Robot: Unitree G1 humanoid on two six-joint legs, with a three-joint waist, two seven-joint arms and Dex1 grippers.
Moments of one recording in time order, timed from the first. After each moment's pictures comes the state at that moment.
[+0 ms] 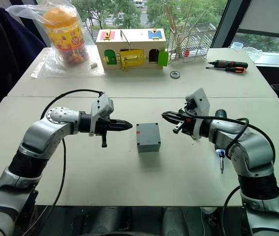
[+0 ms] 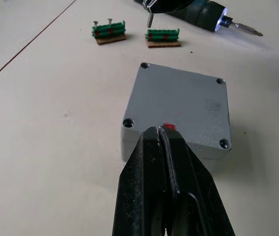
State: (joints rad) left arm -0.60 0.58 -0.21 -0.16 -0.37 0.71 -1.04; right arm -0.42 -0.64 -0.05 -0.35 0.58 0.91 0.68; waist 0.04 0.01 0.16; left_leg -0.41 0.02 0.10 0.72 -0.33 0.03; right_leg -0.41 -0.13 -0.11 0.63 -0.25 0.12
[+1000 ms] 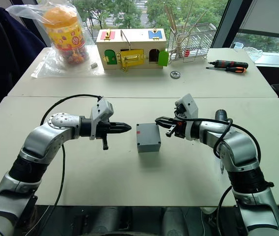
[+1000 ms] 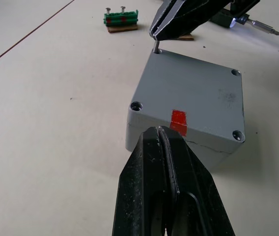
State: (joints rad) left arm -0.56 0.57 -0.21 -0.17 -0.38 0.71 -0.96; right arm -0.45 -0.62 0.04 -0.25 0.52 0.85 0.72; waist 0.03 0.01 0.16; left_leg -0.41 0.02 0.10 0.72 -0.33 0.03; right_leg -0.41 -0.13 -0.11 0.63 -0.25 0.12
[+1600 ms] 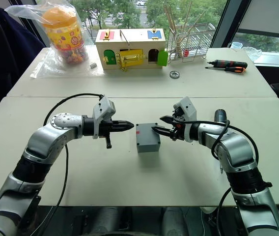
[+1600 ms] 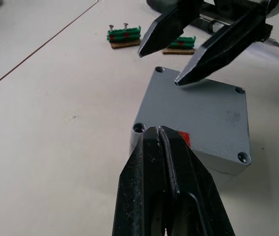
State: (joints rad) left arm -0.56 0.51 -0.21 -0.17 -0.37 0.65 -0.89; right arm -0.44 -0.62 0.06 -0.23 0.48 0.83 0.73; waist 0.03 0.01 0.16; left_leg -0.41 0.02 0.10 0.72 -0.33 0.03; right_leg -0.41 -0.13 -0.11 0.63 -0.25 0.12
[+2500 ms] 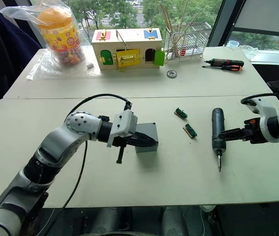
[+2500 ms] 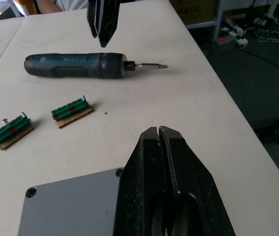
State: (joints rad) left arm -0.63 0.47 -0.41 -0.34 -0.33 0.55 -1.07; right arm -0.67 -1.24 0.12 0.20 0.53 1.47 0.98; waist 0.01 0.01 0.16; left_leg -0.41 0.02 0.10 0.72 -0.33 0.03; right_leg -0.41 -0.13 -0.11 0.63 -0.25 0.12
